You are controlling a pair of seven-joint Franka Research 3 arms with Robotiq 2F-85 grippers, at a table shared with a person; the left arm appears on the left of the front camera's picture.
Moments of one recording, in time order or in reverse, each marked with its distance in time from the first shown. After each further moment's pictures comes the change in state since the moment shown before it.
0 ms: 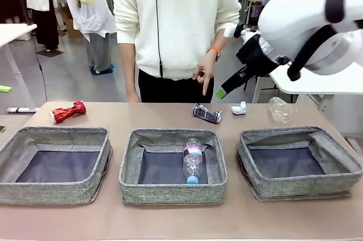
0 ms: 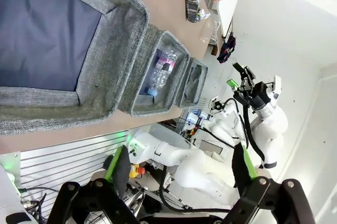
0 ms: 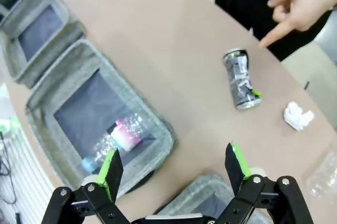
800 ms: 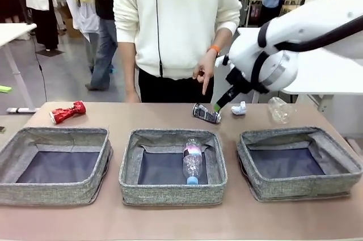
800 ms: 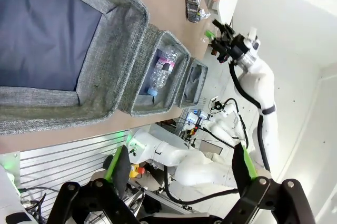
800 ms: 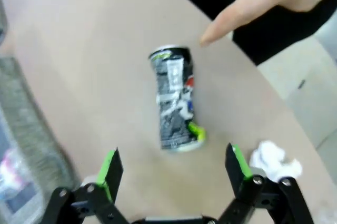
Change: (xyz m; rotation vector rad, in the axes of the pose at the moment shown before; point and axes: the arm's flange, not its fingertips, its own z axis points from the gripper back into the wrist) left arm 0.000 0.000 0.000 0.000 0.001 0.001; right arm -0.001 -0.140 -0.161 -0.011 0.074 0.042
